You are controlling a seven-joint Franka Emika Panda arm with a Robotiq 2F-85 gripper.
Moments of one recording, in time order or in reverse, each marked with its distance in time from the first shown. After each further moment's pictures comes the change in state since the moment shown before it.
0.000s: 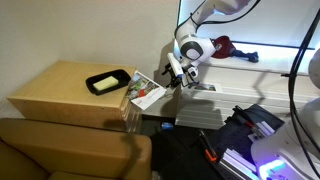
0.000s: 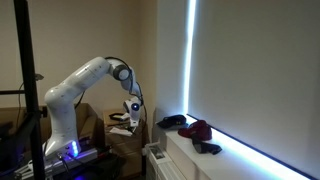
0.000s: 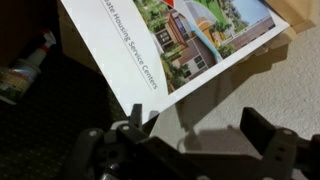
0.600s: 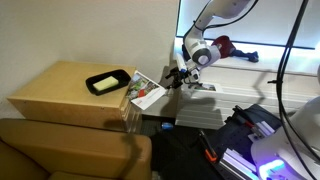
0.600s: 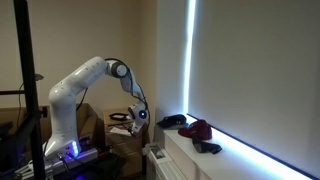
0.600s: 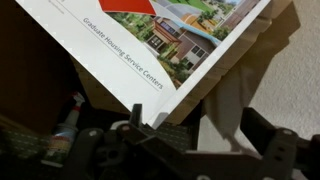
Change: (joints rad) arm 0.224 -0.024 -0.388 0.021 -0.077 -0.475 0.498
